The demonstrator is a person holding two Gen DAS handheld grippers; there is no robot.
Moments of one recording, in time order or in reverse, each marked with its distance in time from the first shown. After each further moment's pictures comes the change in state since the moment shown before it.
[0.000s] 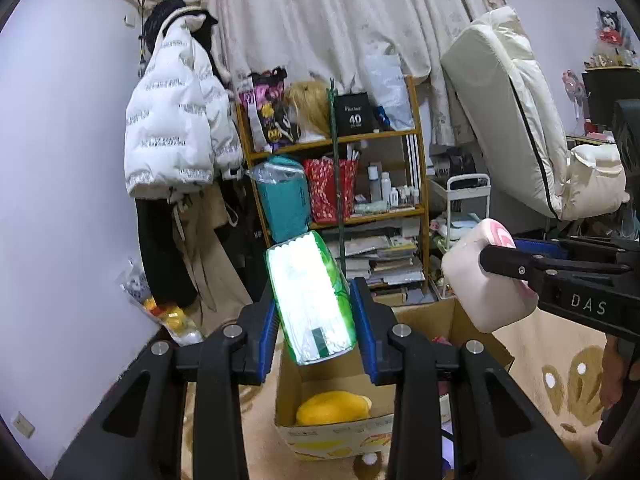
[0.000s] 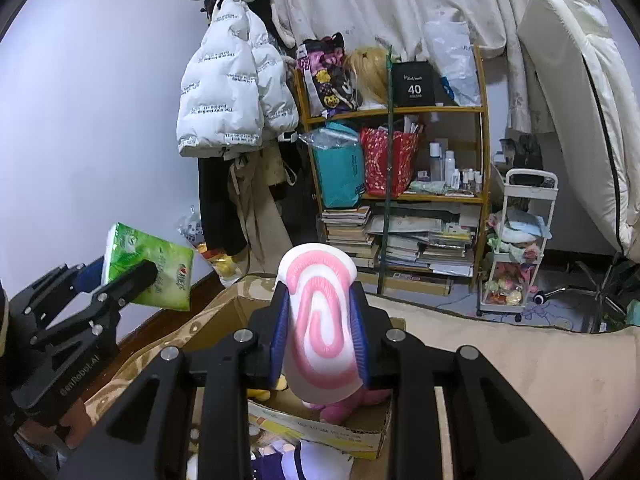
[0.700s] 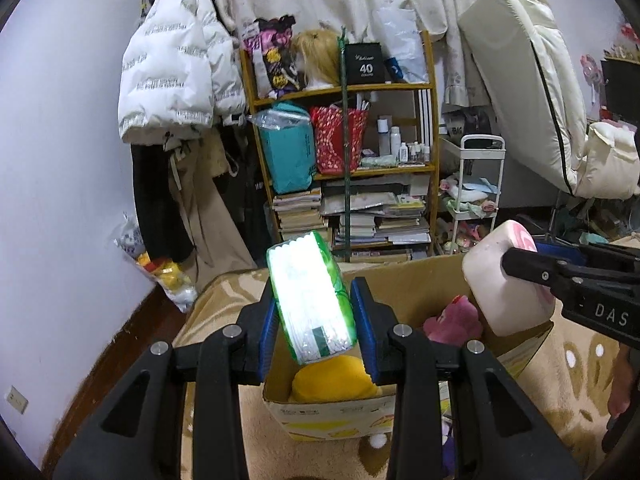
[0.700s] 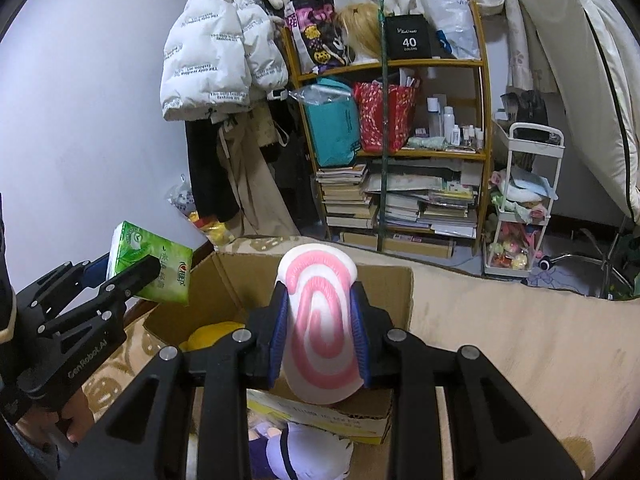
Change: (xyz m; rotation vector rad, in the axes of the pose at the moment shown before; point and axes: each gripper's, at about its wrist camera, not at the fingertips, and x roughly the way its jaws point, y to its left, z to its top) left arm 0.052 0.009 -0.046 -0.051 0.159 0.004; right arm 0.044 -0.017 -0.036 0.032 0.126 -0.003
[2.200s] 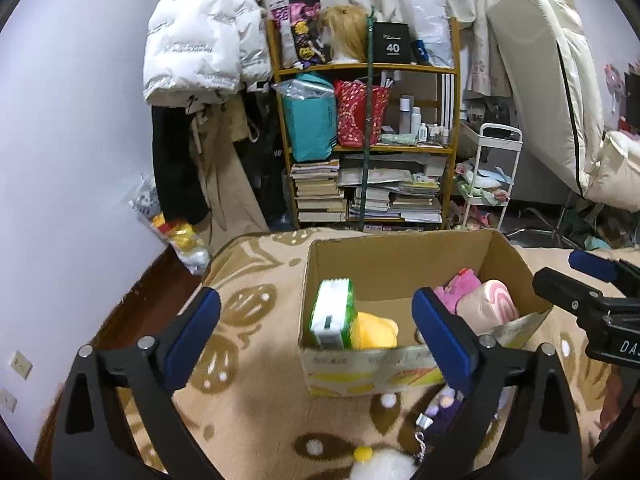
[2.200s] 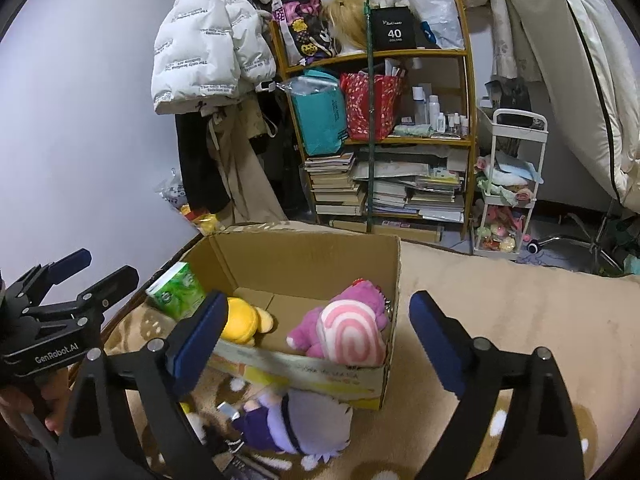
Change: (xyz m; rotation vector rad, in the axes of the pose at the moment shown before) left arm -0.027 0.026 -0.008 -0.081 0.106 0.038; right arm -0.022 -0.003 -0.020 0.030 0.028 -0.034
